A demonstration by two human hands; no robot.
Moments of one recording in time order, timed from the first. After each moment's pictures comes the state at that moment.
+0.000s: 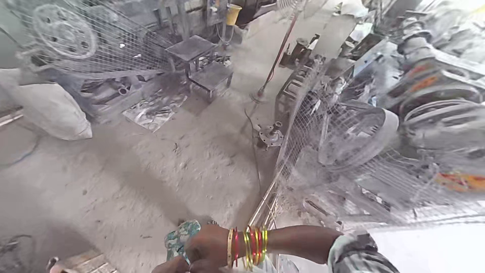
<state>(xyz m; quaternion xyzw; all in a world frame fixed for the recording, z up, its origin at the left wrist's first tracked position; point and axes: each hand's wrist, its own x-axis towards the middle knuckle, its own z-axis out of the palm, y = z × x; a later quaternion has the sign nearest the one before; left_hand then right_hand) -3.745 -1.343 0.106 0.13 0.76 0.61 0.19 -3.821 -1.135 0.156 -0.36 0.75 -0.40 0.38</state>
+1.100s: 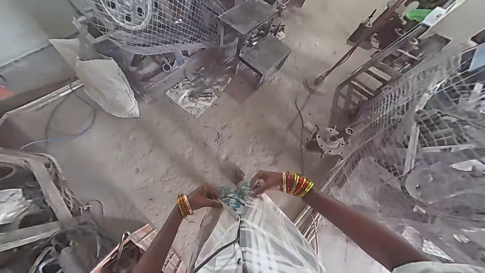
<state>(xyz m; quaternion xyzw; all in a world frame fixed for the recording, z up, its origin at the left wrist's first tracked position) -4.107 -1.550 0.031 0.18 0.61 0.63 0.44 -4.130 -1.241 0.055 -0.13 0.65 -0.54 0.51</state>
